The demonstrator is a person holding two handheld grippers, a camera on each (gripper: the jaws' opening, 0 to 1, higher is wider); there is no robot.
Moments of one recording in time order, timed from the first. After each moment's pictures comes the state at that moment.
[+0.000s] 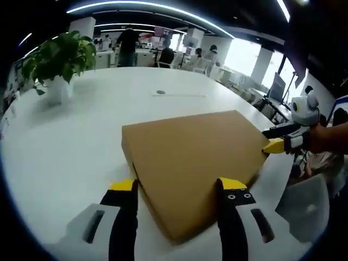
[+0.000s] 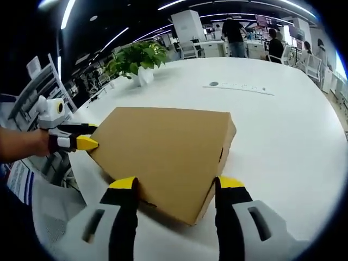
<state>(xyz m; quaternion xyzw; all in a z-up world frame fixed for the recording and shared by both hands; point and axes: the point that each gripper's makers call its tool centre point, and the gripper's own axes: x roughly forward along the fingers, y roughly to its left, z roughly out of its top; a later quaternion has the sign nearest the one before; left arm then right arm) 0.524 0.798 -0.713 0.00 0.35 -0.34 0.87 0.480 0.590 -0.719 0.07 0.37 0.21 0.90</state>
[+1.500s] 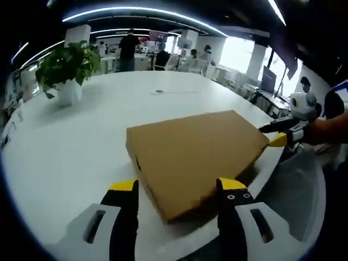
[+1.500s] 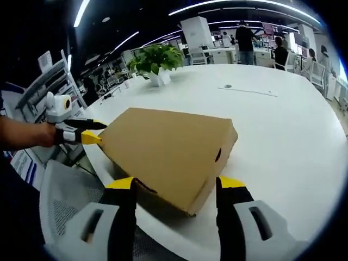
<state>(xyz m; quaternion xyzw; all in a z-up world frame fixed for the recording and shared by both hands) 0.446 0.854 -0.700 0.05 0.32 -0.38 0.87 0.398 0.623 -0.702 0.05 0.32 0.25 0.91</state>
